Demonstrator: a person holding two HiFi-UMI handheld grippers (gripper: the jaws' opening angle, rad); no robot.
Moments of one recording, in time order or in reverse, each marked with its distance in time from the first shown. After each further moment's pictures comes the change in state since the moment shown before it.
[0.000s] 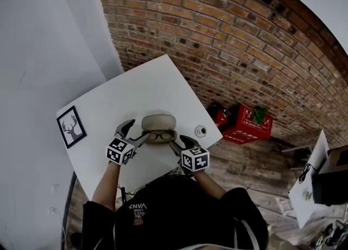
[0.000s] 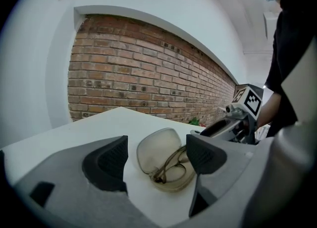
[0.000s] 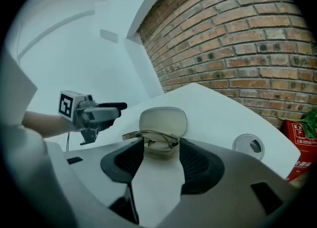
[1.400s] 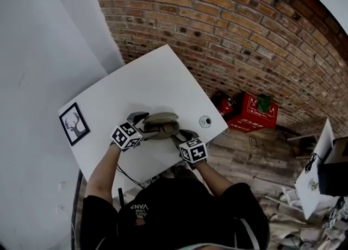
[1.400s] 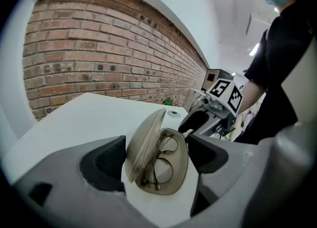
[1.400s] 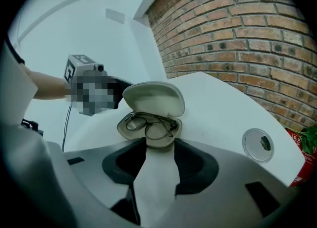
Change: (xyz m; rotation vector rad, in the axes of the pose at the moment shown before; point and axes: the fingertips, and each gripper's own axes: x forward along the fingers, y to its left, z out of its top) left arm 0.032 -0.032 -0.024 0.129 0.250 -0.346; right arm 0.027 0.000 -0.034 -0.118 0.143 -0.020
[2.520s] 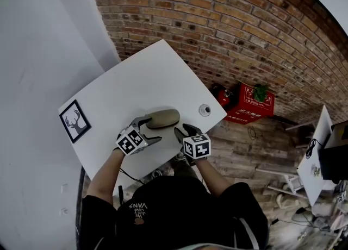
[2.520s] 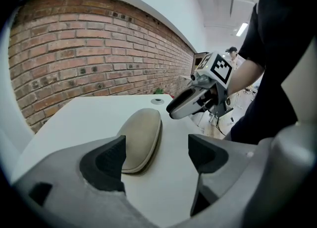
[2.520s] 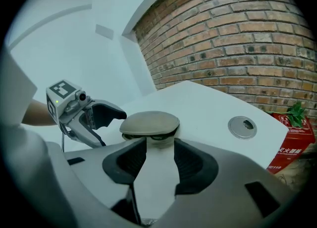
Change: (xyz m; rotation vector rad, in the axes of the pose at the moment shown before) left arm -0.007 -0.059 -0.042 0.194 0.101 -0.016; right arm -0.032 0.013 -0.002 0.153 -0.140 -0.101
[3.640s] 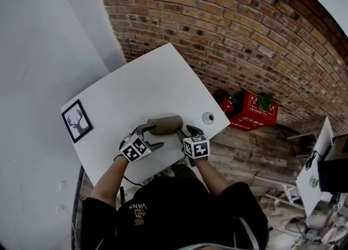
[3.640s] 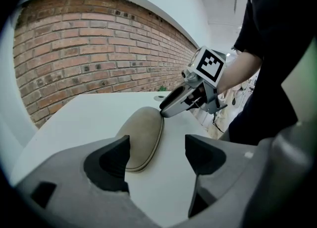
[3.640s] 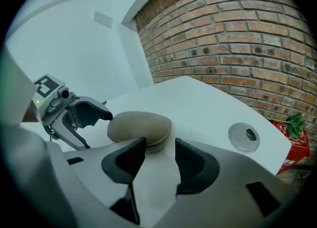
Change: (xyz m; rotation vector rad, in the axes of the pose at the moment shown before) left arm 0.014 -0.001 -0.020 -0.028 0.022 0.042; right arm 0.027 -0.023 0.004 -0.062 0.079 -0.049
